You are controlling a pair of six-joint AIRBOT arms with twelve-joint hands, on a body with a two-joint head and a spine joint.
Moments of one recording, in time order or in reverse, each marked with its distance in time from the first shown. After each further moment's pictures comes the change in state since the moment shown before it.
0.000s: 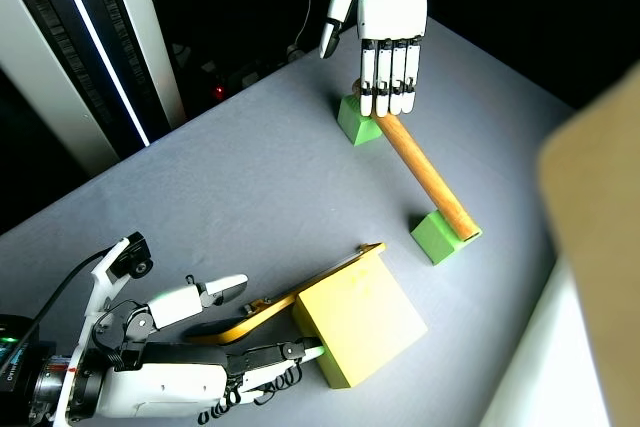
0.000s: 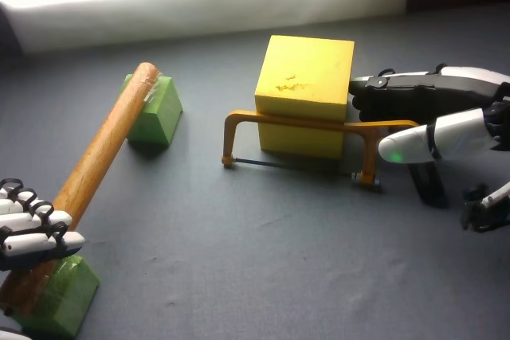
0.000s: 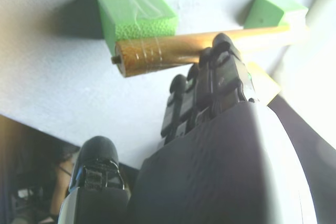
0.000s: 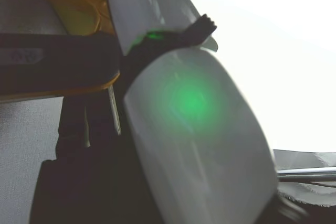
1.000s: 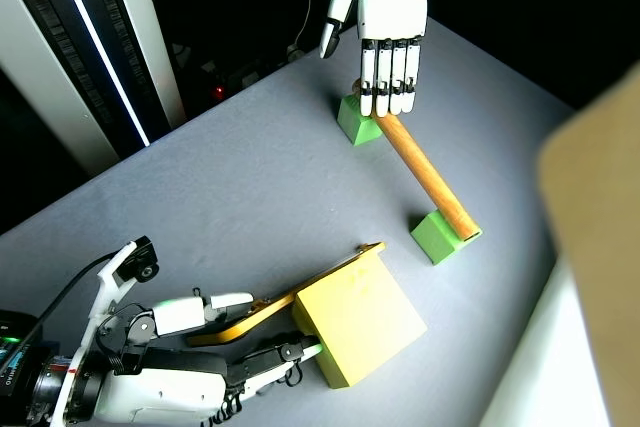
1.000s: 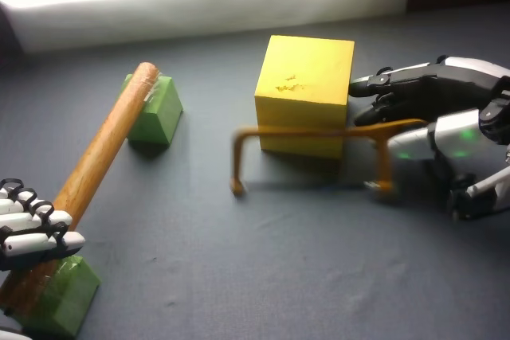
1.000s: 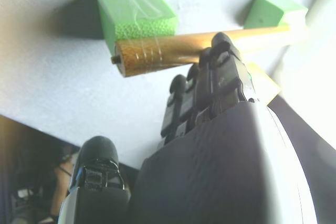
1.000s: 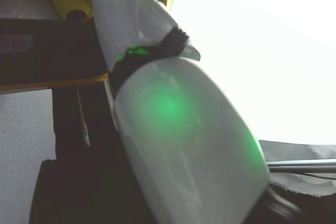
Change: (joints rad) left arm 0.000 0.000 0.000 0.000 0.000 0.000; right arm 0.000 -0.003 -0.025 0.204 -0.032 -0.172
